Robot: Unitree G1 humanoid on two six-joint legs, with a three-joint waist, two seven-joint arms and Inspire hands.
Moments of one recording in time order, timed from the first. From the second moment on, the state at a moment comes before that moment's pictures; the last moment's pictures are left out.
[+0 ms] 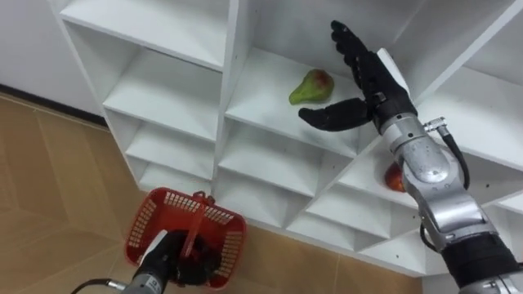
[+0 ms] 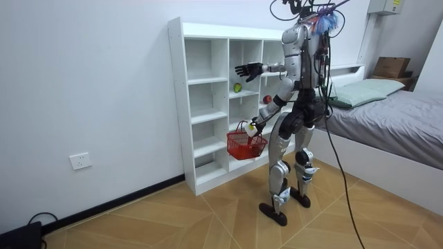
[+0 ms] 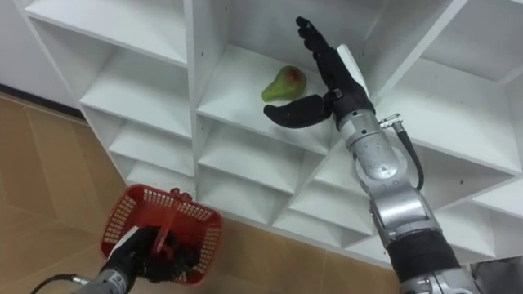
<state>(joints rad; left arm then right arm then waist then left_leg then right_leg) 0.02 0.24 -0.14 0.80 0.05 -0.14 -0.14 -0.39 -0.35 0.19 0.43 0.02 -0.17 0.01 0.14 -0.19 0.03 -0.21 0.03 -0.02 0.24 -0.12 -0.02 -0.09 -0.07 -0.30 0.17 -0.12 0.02</state>
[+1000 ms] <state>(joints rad) -0.04 0.26 -0.14 0.80 0.08 -0.08 -0.18 -0.57 -0.39 0.25 0.71 -0.33 -0.10 -0.06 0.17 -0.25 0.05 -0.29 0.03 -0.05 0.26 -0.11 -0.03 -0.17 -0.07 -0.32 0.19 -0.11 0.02</state>
